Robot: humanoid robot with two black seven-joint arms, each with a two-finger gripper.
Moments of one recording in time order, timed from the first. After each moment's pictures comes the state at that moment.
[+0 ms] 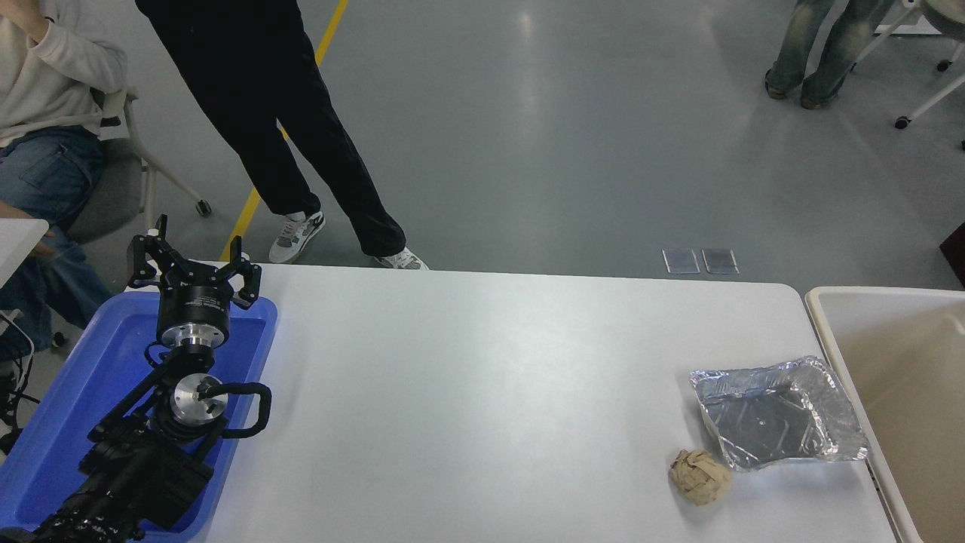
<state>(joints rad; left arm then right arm) -0.52 0.15 -1.18 -0.59 0.09 -0.33 -0.55 0.54 -0.55 0.03 0.11 0.10 -0.04 -0.06</state>
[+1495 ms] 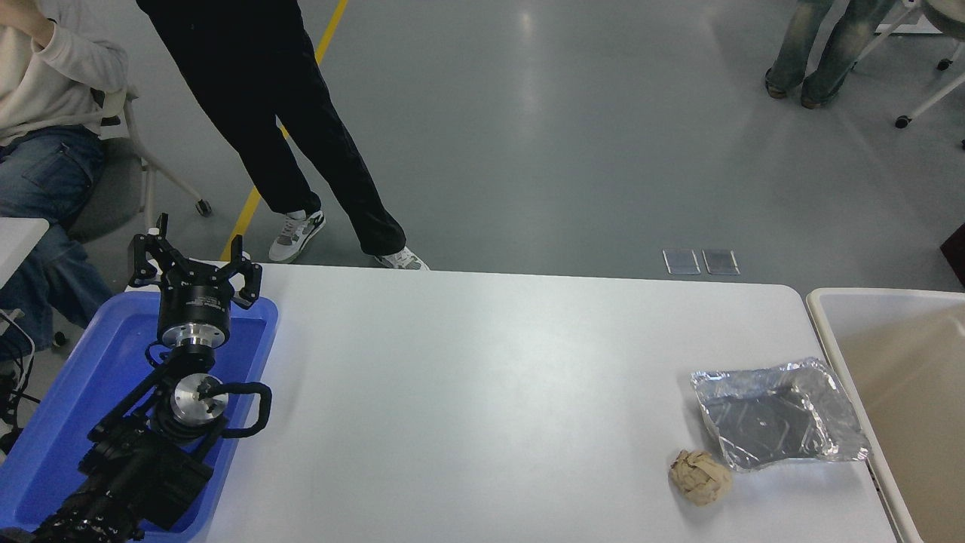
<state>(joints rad) -0.52 0.15 -1.18 -0.59 0.09 -0.33 -0.55 0.97 -0.87 0.00 0.46 -0.17 0.17 -0.06</state>
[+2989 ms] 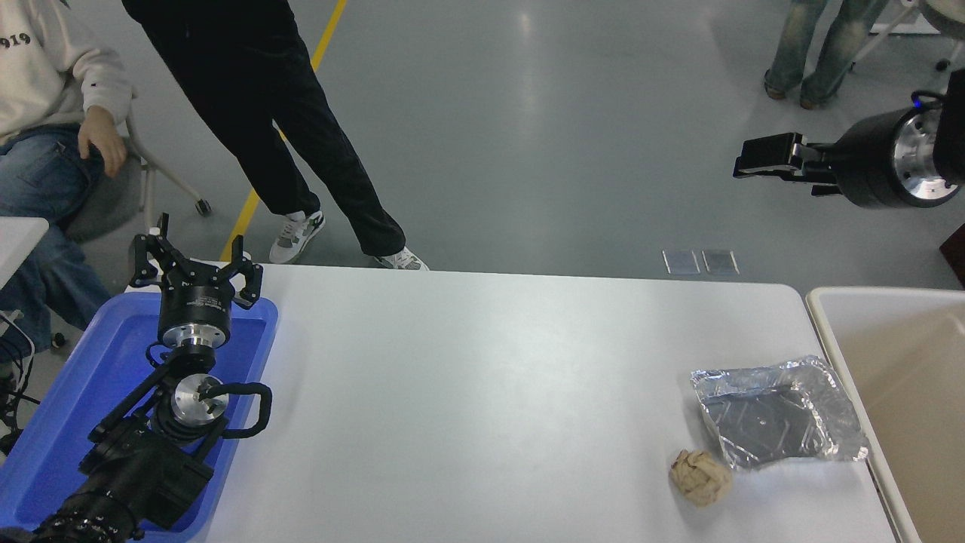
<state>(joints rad) -0.52 0.15 -1.18 -0.59 0.09 -0.33 -0.55 2.34 -0.58 -1.23 1.62 -0.31 0.17 -0.05</state>
